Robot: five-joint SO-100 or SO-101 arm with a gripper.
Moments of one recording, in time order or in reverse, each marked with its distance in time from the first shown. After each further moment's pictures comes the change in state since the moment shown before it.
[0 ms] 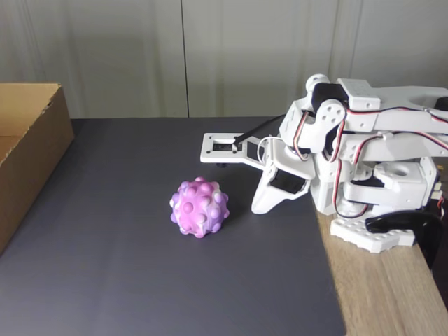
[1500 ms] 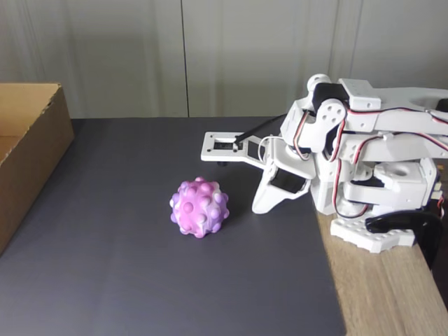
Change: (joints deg) arm 2.4 0.0 0.1 0.3 -0.2
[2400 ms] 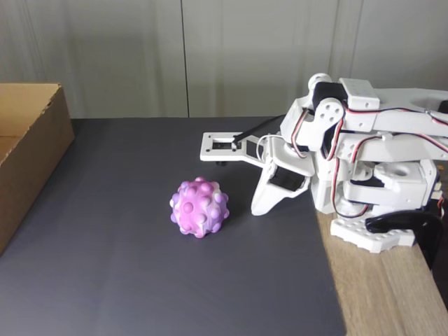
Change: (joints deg) arm 3.0 0.0 0.2 -3.1 4.2
